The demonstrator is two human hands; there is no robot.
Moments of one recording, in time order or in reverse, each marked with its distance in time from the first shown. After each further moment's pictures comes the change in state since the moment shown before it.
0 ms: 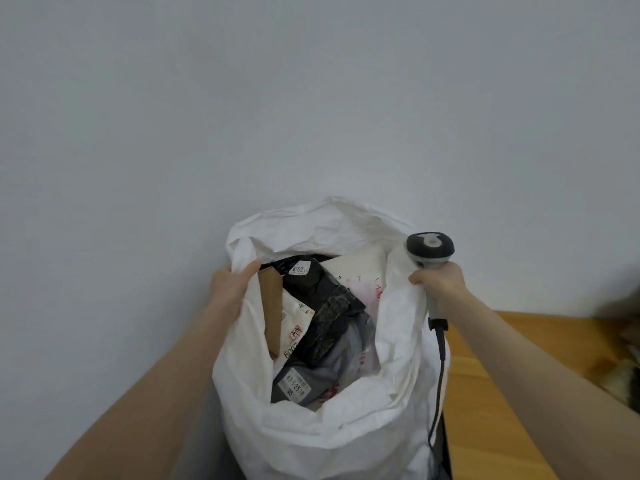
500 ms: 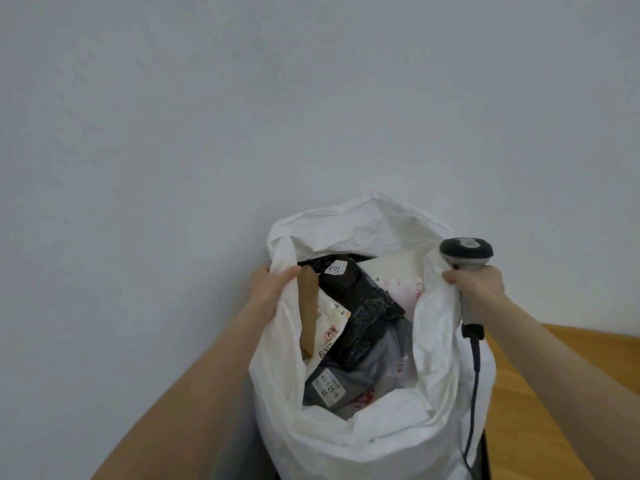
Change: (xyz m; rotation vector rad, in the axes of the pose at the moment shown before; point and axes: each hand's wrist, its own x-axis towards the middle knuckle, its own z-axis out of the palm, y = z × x) left_hand 0.000 -0.007 -0.013 -0.003 -0.083 0.015; right_hand 0.004 -0.008 0.026 0.090 0.035 -0.001
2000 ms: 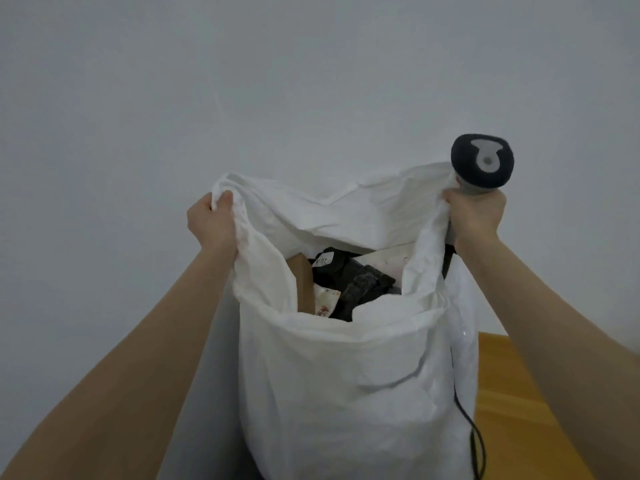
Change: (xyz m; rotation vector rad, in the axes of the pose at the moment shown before) left_hand 0.062 0.117 -0.011 -0.095 0.472 0.390; right_hand 0.028 -0.128 -0.004 0.322 0.193 -0.338
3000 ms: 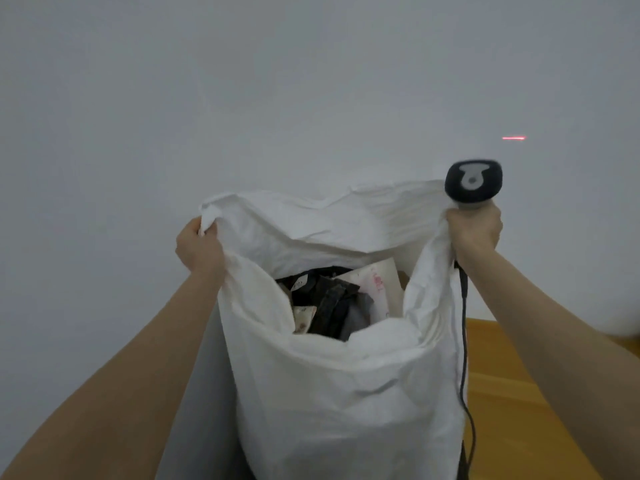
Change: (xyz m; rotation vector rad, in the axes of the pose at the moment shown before) left_hand -0.021 -0.045 -0.017 0.155 0.068 -0.016; right_hand 0.002 0.036 -0.029 -0.388 0.070 0.000
